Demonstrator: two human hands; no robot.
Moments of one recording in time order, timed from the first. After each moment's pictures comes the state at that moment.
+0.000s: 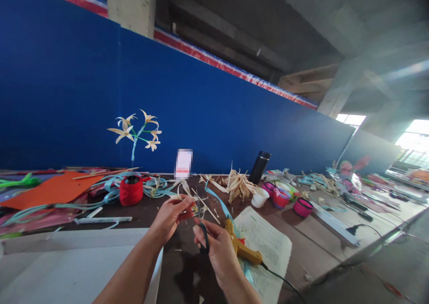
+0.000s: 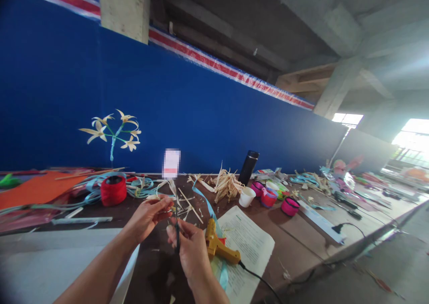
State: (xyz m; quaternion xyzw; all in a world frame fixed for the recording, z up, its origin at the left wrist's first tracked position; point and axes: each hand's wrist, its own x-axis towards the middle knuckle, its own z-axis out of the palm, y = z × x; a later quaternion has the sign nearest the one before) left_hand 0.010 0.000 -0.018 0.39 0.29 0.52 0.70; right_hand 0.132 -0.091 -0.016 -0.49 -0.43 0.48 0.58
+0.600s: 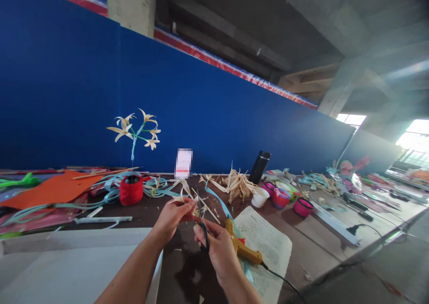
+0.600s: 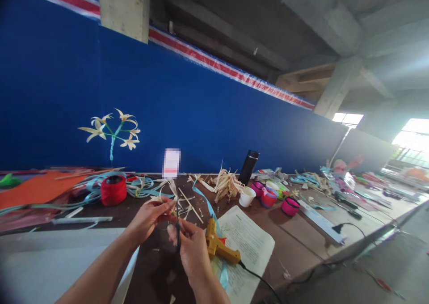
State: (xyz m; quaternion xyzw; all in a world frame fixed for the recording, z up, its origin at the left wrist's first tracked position) left_hand 0.015 -0.004 -0.017 0.47 0.28 0.51 0.67; right_hand 0.134 -0.092 -0.017 -0.49 -0.46 0.47 0.58
